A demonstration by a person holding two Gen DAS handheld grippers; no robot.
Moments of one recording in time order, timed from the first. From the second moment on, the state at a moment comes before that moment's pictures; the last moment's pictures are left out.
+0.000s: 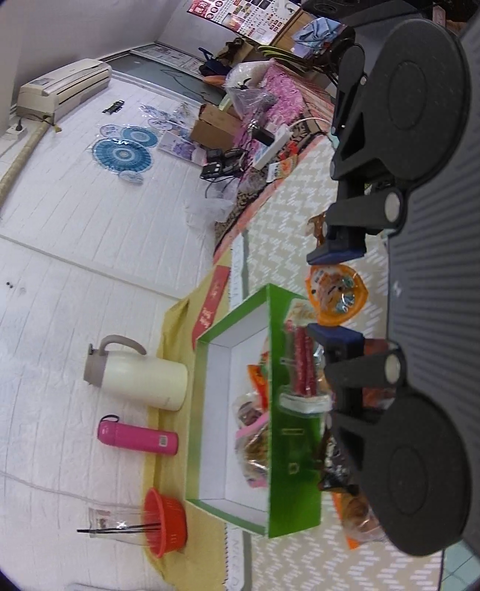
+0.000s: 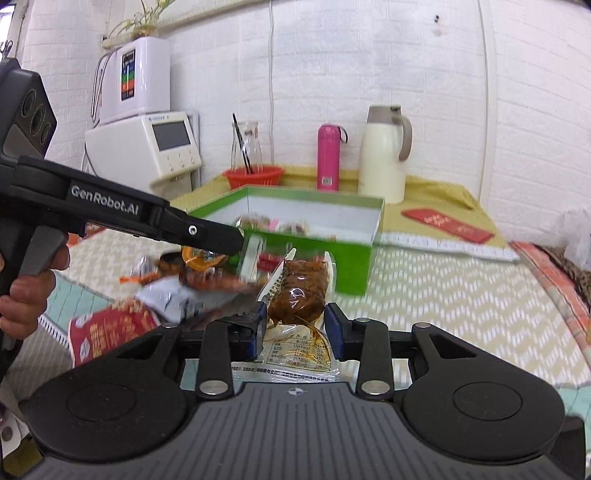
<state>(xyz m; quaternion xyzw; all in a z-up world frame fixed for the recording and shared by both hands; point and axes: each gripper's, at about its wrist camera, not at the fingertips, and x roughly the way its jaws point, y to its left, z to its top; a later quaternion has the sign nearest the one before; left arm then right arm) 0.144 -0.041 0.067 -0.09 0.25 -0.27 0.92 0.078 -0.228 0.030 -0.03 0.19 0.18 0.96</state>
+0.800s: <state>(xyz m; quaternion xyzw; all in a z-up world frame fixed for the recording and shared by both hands) 0.318 -0.045 0.047 -0.14 0.32 -0.20 0.92 0.254 -0.214 0.034 -0.01 0.21 0.14 0.97</state>
